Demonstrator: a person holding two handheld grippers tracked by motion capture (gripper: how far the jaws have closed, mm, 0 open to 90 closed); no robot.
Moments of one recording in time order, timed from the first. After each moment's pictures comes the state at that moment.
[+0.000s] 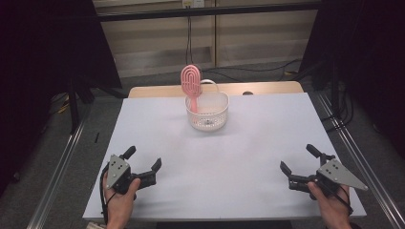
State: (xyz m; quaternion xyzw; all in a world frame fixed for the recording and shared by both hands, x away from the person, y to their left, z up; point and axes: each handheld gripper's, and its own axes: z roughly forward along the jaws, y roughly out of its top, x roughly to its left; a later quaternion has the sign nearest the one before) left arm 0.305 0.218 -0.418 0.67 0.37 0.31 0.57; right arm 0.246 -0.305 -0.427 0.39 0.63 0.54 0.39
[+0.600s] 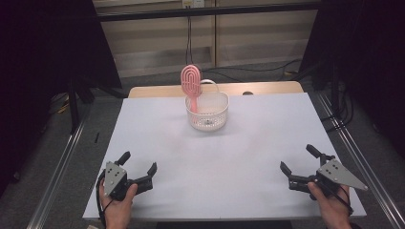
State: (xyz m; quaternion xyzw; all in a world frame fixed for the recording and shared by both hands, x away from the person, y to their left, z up) left arm 0.291 0.225 -0.424 0.66 0.38 0.34 0.55; right arm 0.246 -0.306 -0.428 0.39 0.63 0.54 0.39
